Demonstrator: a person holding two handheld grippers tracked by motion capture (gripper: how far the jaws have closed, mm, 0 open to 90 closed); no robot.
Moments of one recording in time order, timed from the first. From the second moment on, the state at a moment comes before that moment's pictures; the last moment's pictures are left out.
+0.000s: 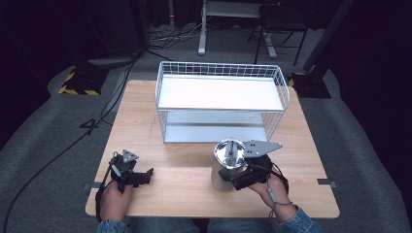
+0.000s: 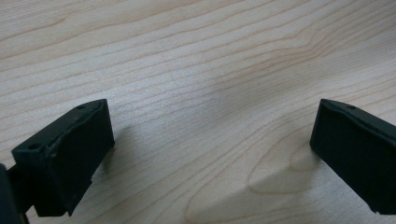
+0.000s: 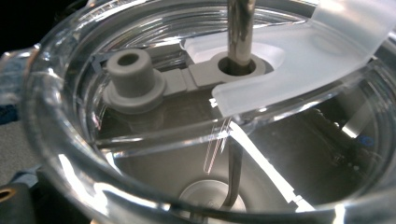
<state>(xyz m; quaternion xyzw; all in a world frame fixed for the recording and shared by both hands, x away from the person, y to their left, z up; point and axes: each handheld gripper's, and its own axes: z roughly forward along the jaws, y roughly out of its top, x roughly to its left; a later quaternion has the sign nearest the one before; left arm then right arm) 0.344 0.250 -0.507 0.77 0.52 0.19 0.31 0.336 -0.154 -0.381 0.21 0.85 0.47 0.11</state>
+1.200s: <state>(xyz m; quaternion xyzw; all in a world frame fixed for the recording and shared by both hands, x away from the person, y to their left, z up) 0.344 0.250 -0.507 0.77 0.52 0.19 0.31 0.355 -0.158 -0.295 0.21 0.85 0.47 0.13</state>
